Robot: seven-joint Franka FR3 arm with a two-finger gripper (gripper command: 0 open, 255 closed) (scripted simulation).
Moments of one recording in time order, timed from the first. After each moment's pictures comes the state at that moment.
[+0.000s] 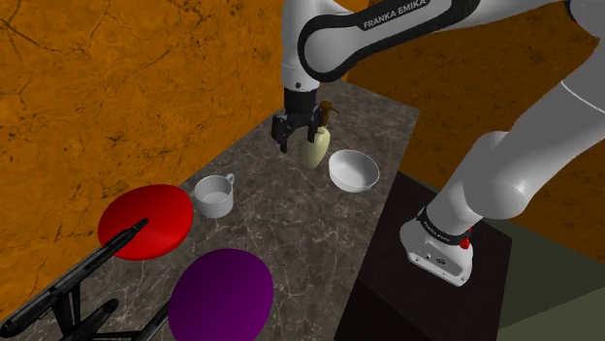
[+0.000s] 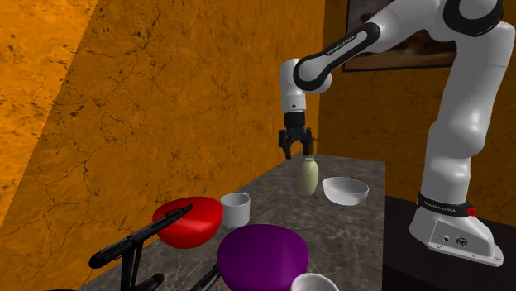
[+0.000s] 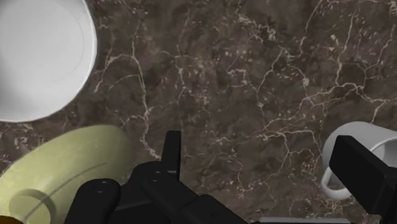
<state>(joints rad) 0.12 -0.13 0.22 -2.30 0.16 2.03 0.47</state>
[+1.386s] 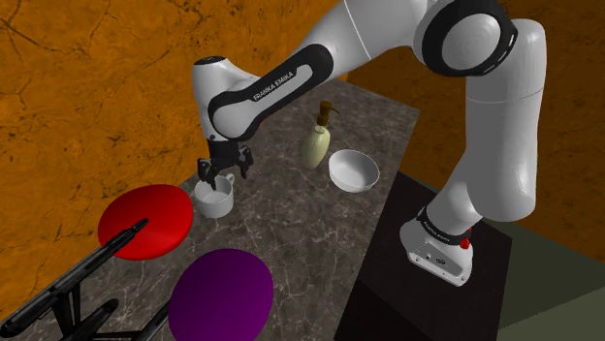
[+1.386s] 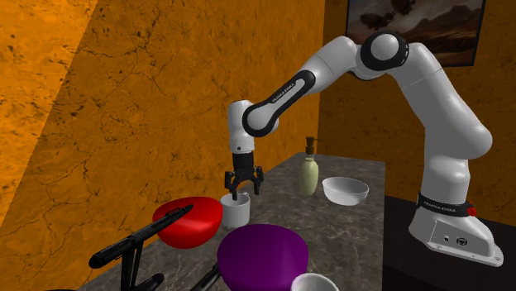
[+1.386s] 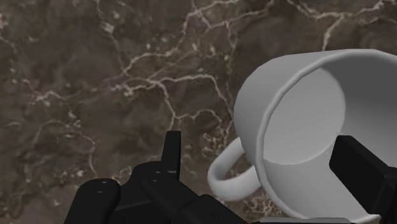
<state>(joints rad) 0.27 0.55 0.26 -1.78 0.01 2.21 0.74</state>
